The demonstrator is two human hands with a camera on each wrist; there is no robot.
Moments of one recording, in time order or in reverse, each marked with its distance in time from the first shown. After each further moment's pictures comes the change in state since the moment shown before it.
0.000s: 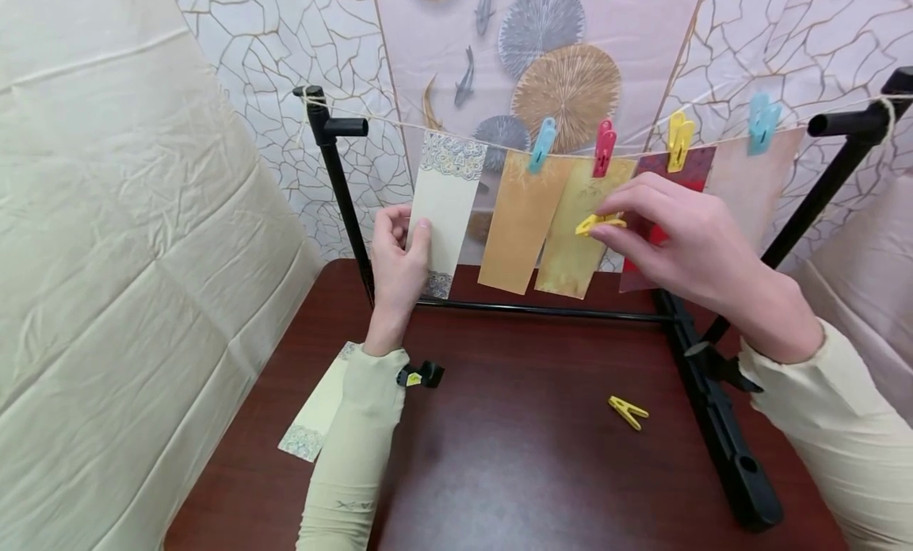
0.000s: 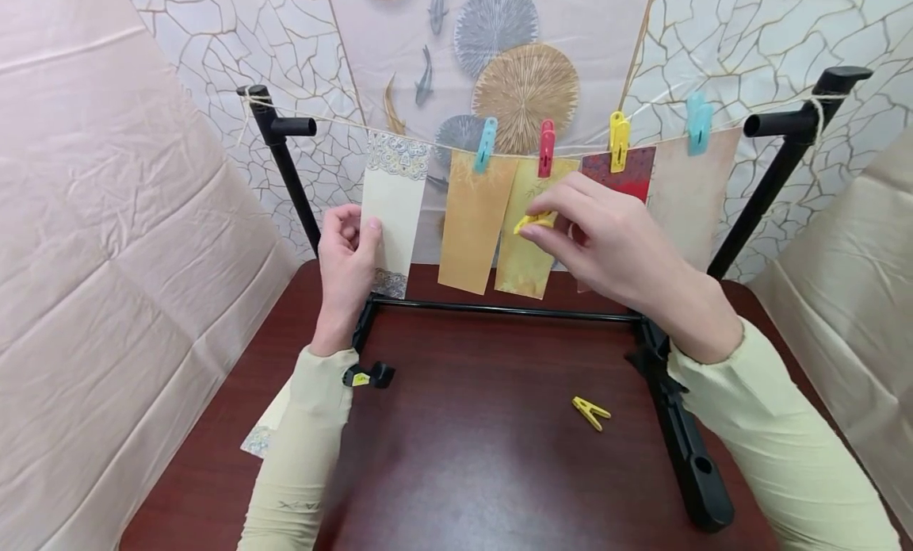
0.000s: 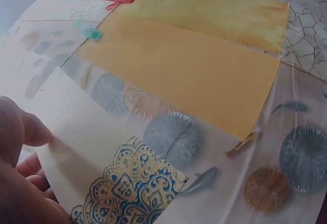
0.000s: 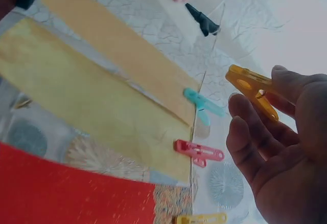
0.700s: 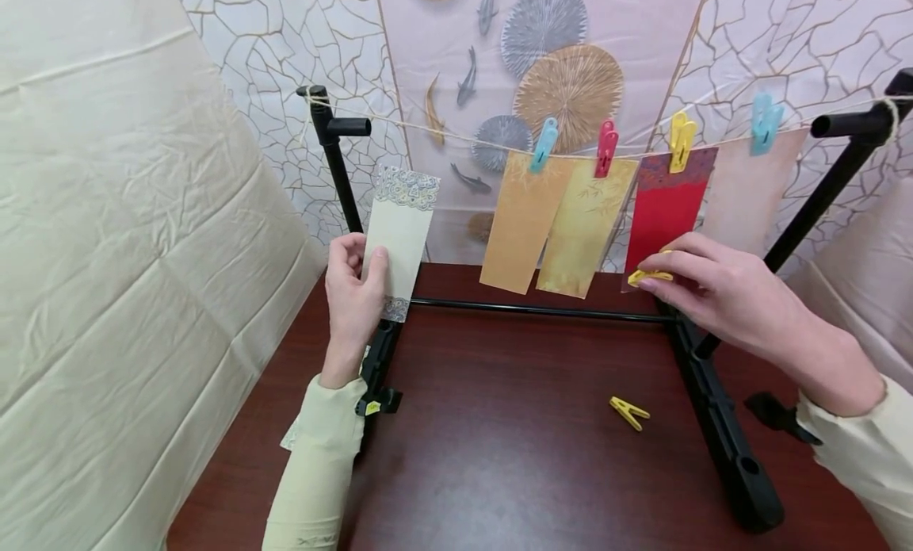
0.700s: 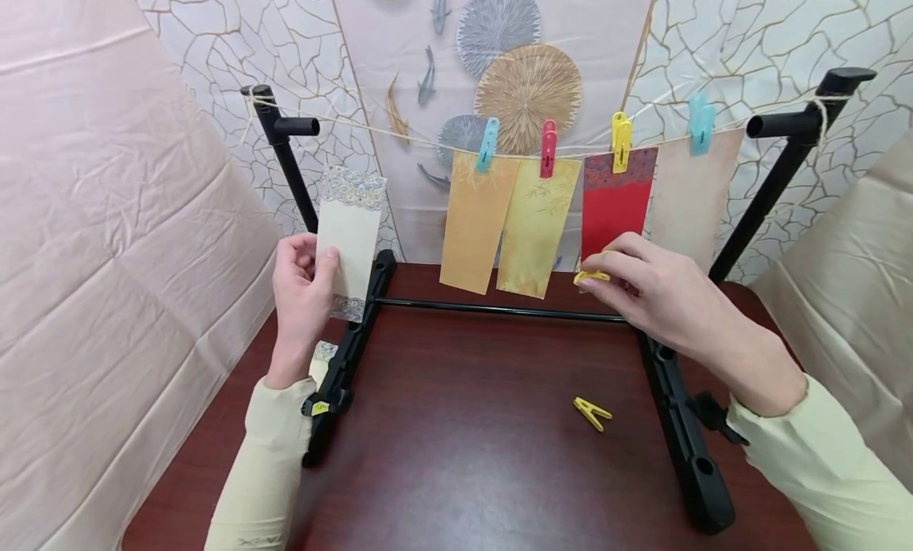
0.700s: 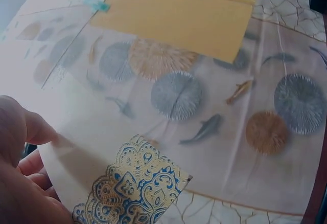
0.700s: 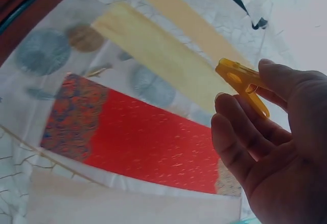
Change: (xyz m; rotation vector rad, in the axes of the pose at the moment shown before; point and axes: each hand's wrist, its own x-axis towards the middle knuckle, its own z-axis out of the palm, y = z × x) left_hand -0.020 -0.009 -0.054 0.121 0.054 -0.014; right_hand -0.070 0.025 -0.008 -0.108 -0.132 0.035
